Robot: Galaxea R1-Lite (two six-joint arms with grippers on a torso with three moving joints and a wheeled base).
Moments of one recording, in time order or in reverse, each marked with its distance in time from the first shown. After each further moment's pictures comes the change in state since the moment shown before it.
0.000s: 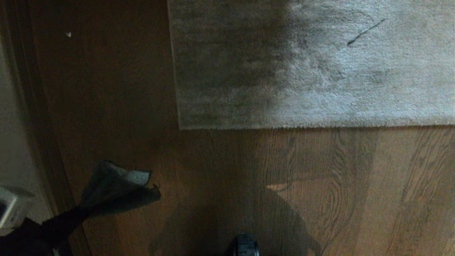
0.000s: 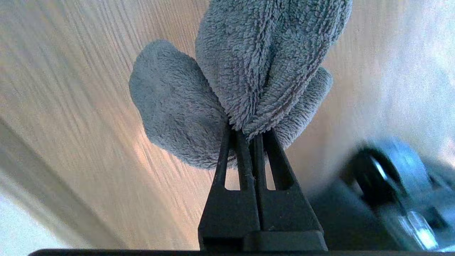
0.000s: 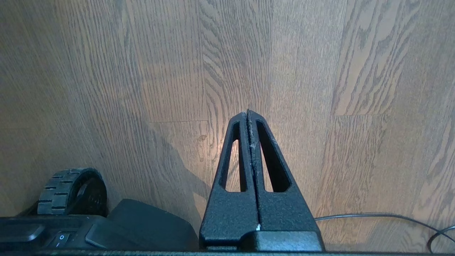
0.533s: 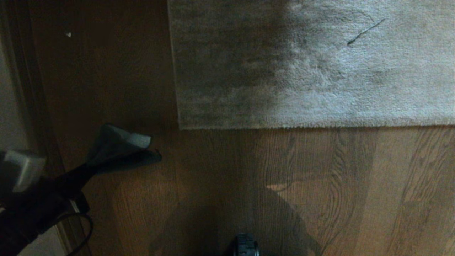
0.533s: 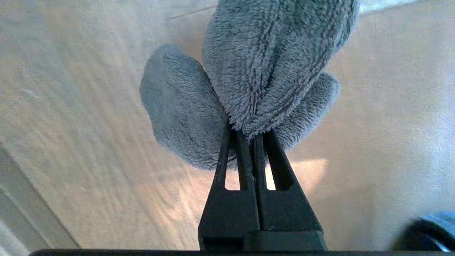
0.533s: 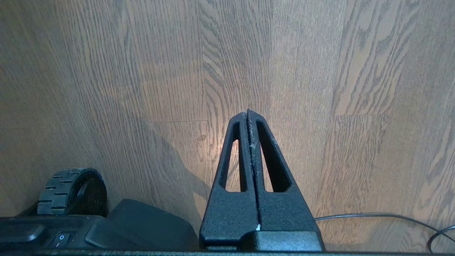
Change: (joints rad) left arm 0.029 0.415 0.000 -0.664 -0.004 -0.008; right arm 0.000 0.000 0.000 0.000 0.001 0.000
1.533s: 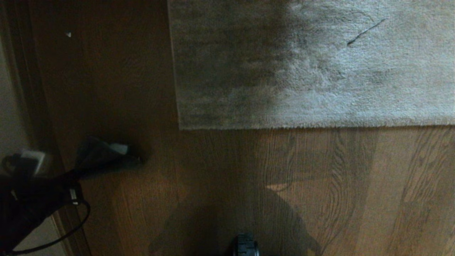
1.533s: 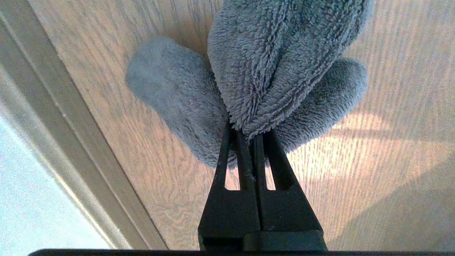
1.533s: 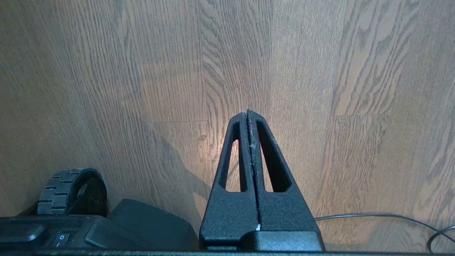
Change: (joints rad) left arm 0.240 0.352 -0.088 -0.106 0.026 0.035; right arm 0.000 0.000 0.000 0.000 0.000 0.000
